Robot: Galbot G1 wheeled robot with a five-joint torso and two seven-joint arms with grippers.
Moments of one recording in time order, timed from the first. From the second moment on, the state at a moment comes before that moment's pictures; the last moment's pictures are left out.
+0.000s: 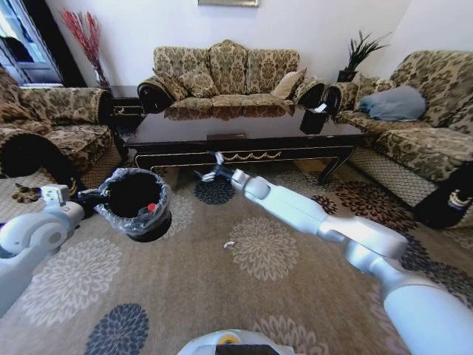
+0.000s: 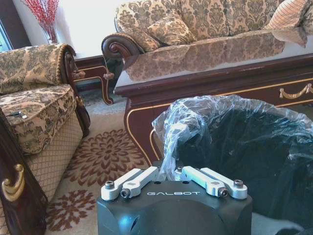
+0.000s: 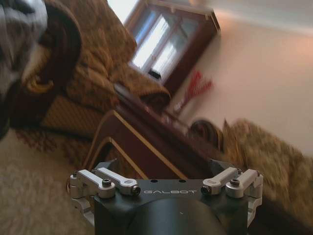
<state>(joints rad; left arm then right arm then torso) 1.34 -0.44 -0.87 -1.94 -1.09 0.50 -0.20 -0.01 1.12 -0.76 1.09 0.50 0.27 -0.03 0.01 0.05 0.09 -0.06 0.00</state>
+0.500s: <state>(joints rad) 1.32 -0.42 -0.88 -1.93 -1.12 0.50 -0.21 -0.23 1.12 -0.86 1.03 0.83 0.04 0.13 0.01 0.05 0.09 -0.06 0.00</state>
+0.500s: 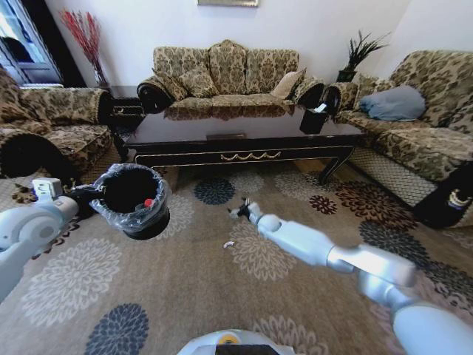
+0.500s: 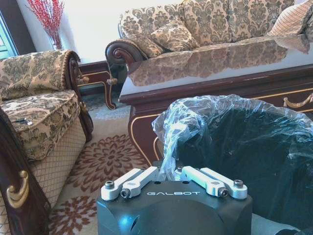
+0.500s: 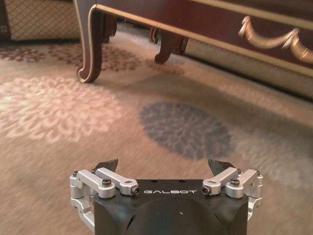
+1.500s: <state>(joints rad) 1.31 -0.43 -0.86 -1.93 -1.10 0.49 -0.19 -0.39 1.25 -0.95 0.86 0.84 -0.04 0.24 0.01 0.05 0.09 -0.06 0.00</state>
